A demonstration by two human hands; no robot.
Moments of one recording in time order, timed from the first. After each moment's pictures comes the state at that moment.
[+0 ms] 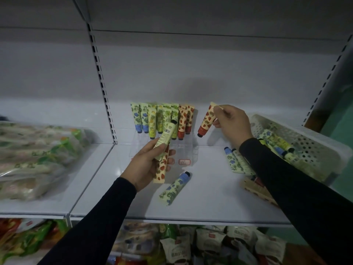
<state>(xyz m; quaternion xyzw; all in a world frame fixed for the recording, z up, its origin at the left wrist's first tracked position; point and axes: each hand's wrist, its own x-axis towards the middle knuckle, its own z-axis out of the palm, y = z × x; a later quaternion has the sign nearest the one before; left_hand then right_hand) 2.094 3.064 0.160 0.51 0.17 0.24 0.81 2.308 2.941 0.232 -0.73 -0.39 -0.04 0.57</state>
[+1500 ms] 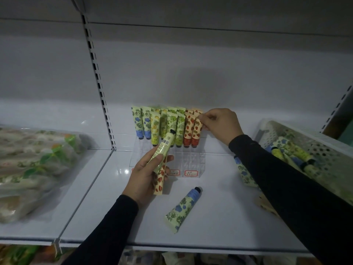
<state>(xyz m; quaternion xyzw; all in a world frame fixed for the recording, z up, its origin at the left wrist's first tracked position) 2.108 3.090 0.128 0.46 0.16 0.33 0.81 2.325 3.009 0.229 -0.76 -0.47 -0.06 0.44</state>
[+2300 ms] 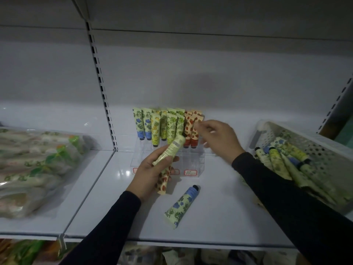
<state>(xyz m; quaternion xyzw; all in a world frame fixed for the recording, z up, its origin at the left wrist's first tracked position) 2.107 3.082 0.138 0.58 0.16 0.30 0.74 2.285 2.975 0.218 -0.73 -0.46 0.06 0.50</state>
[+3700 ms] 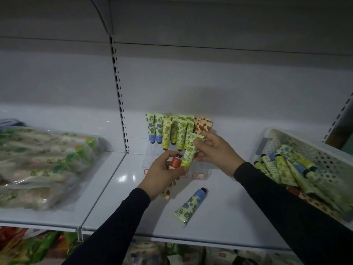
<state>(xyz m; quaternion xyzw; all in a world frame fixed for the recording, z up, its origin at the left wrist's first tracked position) 2.099 3.079 0.151 0.70 0.22 0.29 0.62 2.258 2.982 0.208 -0.63 -0.42 0.32 0.57</state>
